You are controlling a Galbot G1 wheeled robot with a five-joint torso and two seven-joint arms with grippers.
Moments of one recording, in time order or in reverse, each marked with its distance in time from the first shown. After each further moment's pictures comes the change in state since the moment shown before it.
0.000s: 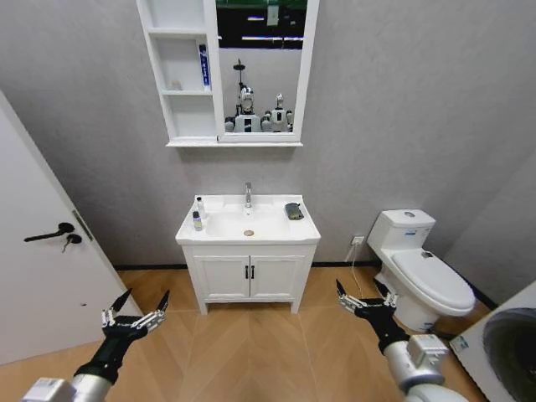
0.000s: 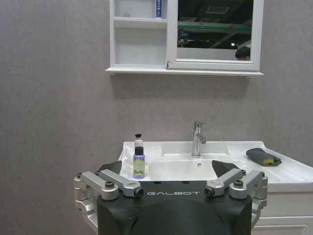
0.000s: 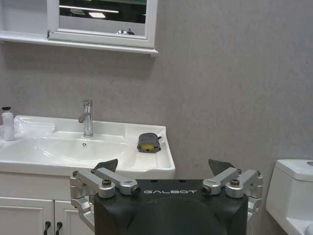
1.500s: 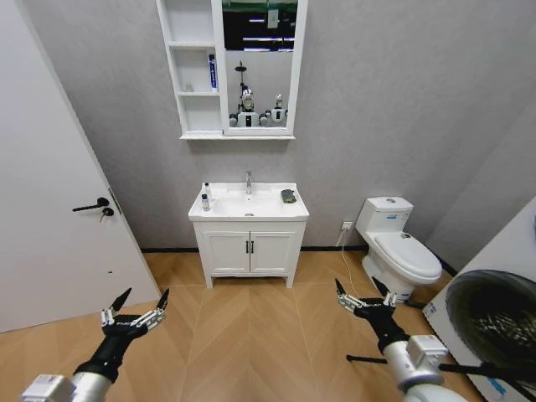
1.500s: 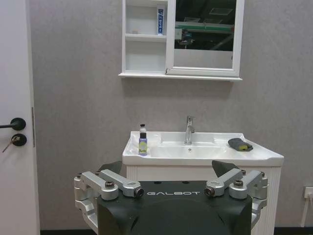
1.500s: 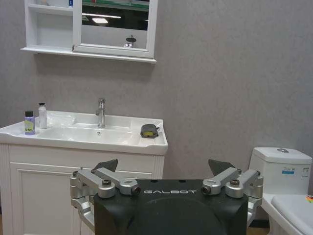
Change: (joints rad) left arm -0.005 0.004 -0.002 -0.023 -0.016 0.042 -0.029; right arm 0.001 -0.006 -0.007 0.000 0.002 0.009 0.012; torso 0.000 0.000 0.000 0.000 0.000
